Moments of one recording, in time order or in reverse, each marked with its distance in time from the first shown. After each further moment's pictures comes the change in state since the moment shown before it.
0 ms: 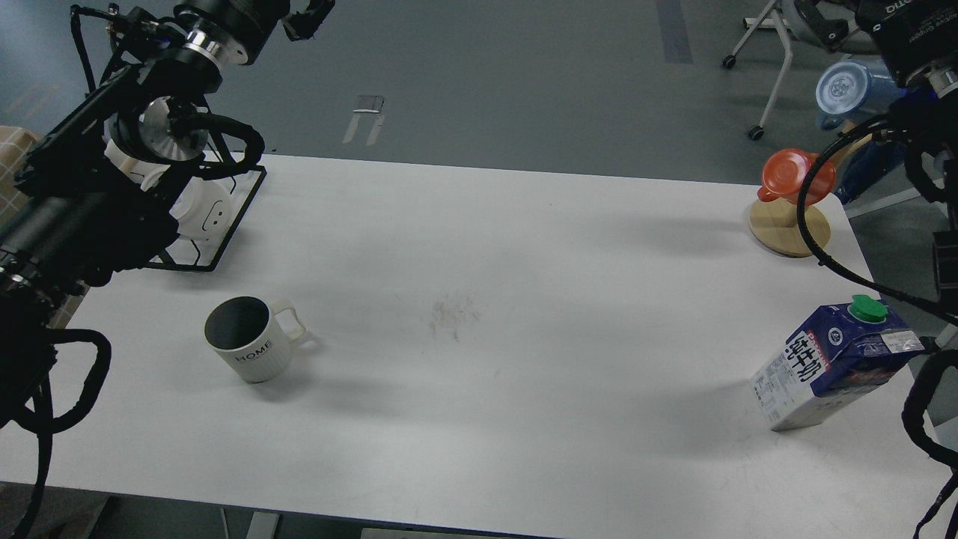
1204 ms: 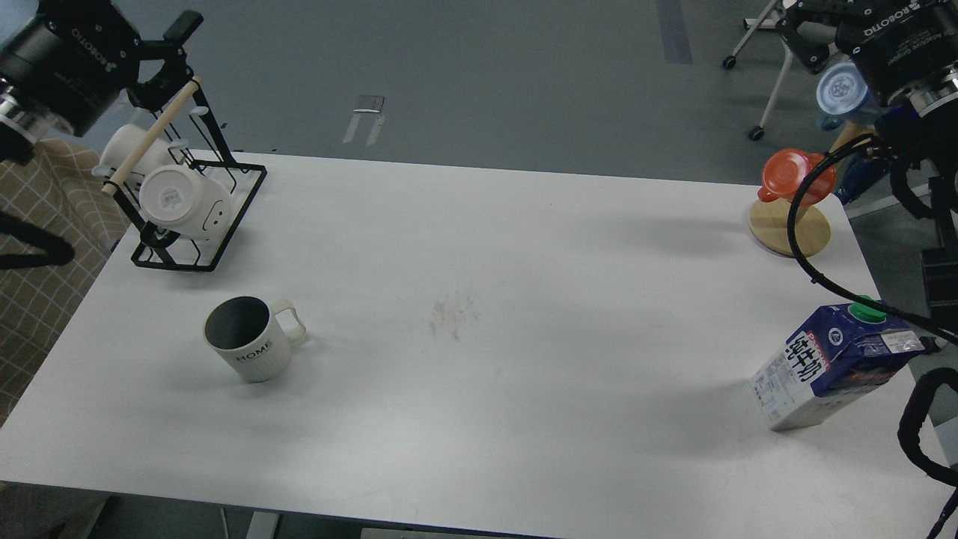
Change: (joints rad) left arm 0.380 0.695 0.081 -0.625 0.015 0.011 -0.056; right arm -0.042 -0.003 -0.024 0.043 0.002 0.000 0.002
